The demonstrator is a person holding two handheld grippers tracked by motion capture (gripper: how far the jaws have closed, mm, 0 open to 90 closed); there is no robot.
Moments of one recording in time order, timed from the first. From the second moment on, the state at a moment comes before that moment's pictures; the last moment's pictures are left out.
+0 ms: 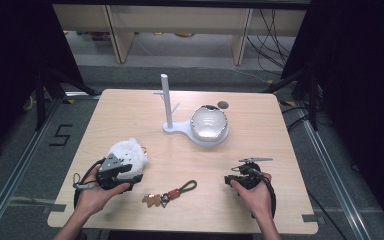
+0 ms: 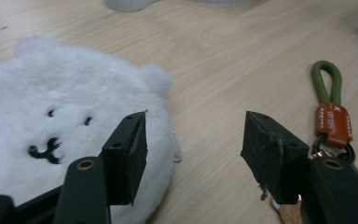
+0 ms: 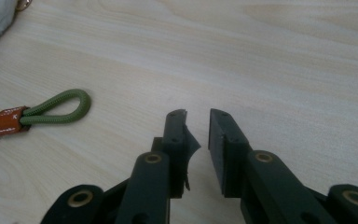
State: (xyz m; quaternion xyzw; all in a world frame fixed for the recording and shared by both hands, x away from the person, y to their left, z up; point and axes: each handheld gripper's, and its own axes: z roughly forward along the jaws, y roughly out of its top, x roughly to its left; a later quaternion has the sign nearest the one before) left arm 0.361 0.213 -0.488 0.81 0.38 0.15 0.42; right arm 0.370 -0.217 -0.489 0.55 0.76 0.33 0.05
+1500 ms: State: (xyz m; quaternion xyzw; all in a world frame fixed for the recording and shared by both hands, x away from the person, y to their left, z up) left arm 0.360 0.110 -0.477 0.94 0.21 0.04 0.28; right arm 0.370 -0.228 -0.473 0.55 0.78 0.27 0.05
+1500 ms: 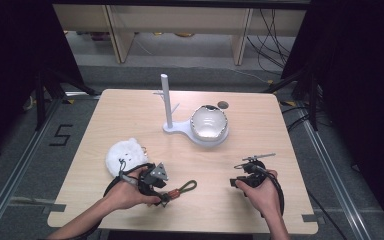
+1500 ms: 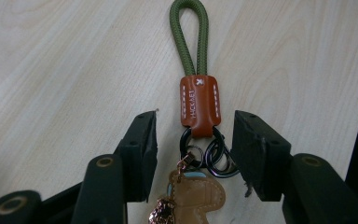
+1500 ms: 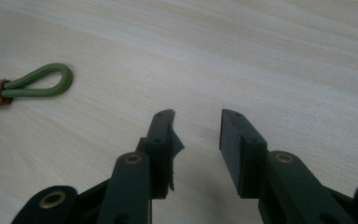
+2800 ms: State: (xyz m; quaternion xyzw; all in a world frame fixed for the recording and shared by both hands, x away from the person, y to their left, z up) left arm 0.469 0.246 -0.456 0.86 0.42 0.14 0.23; right arm 0.368 -0.222 -0.476 0.56 0.78 0.28 0.04
